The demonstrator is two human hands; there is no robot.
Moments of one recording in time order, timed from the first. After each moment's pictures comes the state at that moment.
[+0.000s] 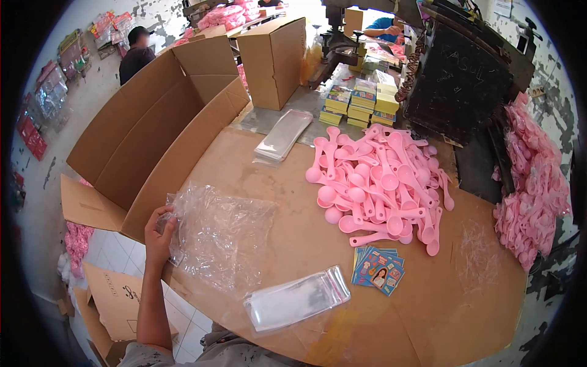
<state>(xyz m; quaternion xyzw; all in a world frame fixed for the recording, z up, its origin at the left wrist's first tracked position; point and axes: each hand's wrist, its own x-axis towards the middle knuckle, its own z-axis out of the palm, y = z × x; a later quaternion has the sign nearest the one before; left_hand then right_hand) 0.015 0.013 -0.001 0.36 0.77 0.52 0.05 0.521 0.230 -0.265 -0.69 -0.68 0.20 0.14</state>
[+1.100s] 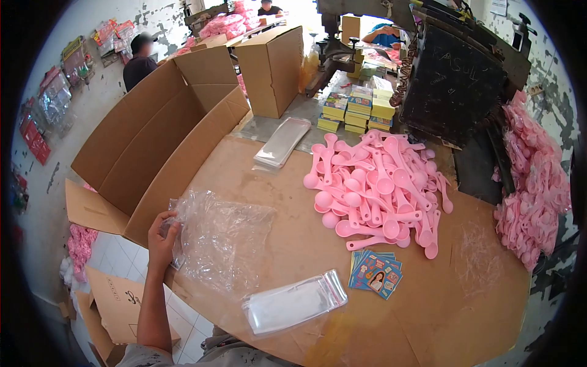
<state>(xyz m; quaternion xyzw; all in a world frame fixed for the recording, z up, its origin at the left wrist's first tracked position) 0.017 0.017 0.000 0.37 0.78 0.50 0.03 0.515 0.236 -0.266 -0.69 -0.68 0.21 0.13</state>
